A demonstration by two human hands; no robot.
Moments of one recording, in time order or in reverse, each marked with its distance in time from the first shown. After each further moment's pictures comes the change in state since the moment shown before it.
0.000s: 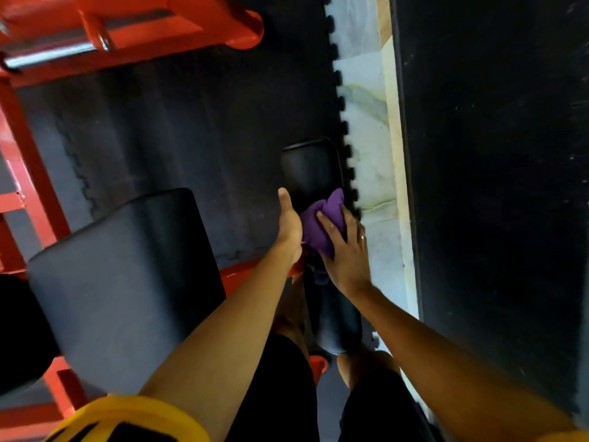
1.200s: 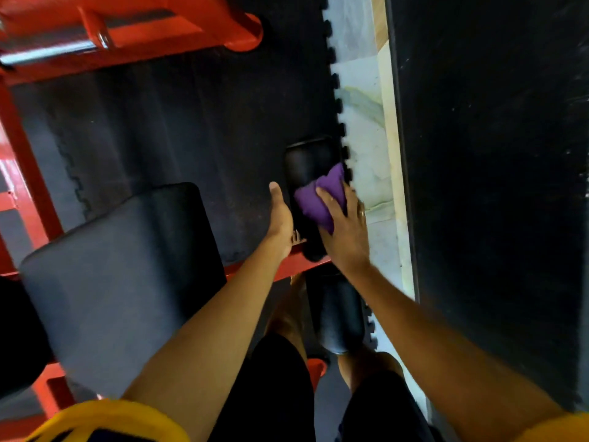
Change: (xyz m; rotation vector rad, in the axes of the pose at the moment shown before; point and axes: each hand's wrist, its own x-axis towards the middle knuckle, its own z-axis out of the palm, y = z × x) left_hand 0.006 0.013 -0.025 0.028 -0.070 0.088; right_hand 0.037 -0.018 -0.009 0.031 0.091 0.032
